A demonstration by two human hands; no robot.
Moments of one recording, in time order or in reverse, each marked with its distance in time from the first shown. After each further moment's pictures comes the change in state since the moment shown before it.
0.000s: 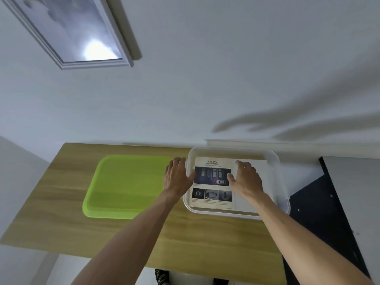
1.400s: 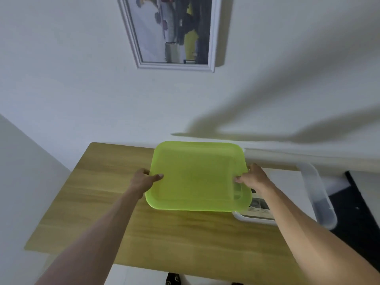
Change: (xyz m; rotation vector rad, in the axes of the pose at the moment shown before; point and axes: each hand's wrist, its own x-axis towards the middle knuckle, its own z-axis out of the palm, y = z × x) left_hand 0.013 -0.275 -0.115 -0.696 -0.194 -0.646; right_hand -0.001 -0.163 0.024 0.482 -0.146 0.329
